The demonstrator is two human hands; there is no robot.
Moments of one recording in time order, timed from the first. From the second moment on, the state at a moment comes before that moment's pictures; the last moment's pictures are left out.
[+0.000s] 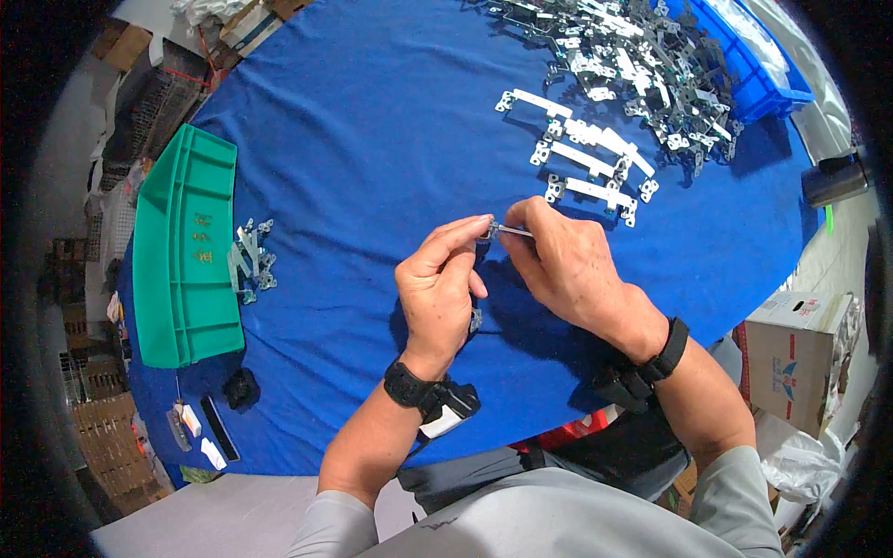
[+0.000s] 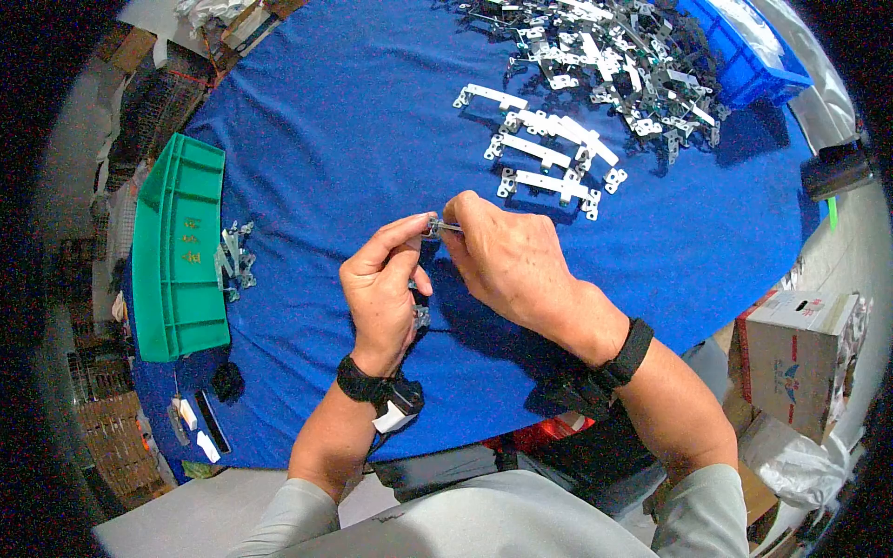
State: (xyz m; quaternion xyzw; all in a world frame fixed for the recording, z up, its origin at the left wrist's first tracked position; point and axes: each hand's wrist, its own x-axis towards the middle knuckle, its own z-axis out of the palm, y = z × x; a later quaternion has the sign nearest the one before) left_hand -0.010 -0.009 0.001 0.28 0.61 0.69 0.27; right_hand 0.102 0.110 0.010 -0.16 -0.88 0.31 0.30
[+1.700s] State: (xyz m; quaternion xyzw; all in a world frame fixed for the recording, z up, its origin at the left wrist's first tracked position) left_hand -0.012 -0.011 0.003 0.30 0.62 0.67 0.28; right_hand 0.103 0.113 0.020 -0.19 -0.88 0.35 0.26
